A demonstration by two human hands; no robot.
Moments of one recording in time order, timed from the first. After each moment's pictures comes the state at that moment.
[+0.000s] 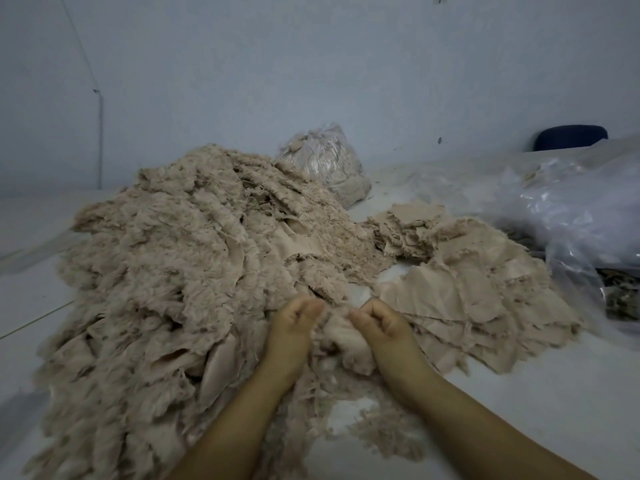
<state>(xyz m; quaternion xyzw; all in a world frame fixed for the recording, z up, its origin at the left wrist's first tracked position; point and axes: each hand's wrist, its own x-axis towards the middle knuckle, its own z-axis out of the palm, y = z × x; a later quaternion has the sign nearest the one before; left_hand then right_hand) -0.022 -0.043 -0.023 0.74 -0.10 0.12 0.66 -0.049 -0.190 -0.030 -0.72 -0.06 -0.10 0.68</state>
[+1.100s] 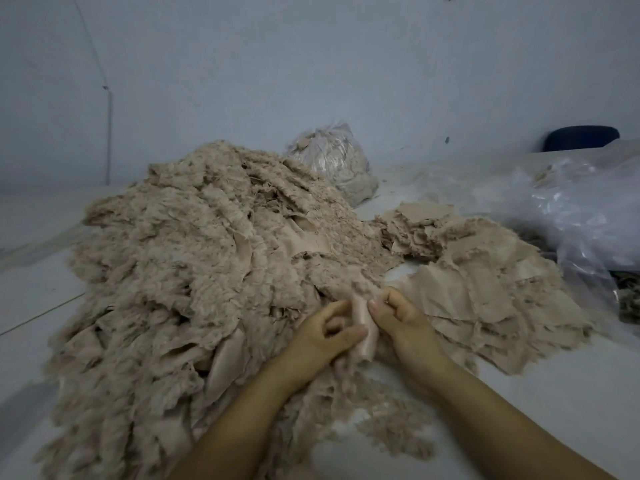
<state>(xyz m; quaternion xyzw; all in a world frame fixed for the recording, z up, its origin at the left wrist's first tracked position) -0.023 -0.043 -0.035 0.74 -0.18 -0.11 0.64 -0.051 -0.197 -0.024 -0.59 -0.05 0.01 0.81</state>
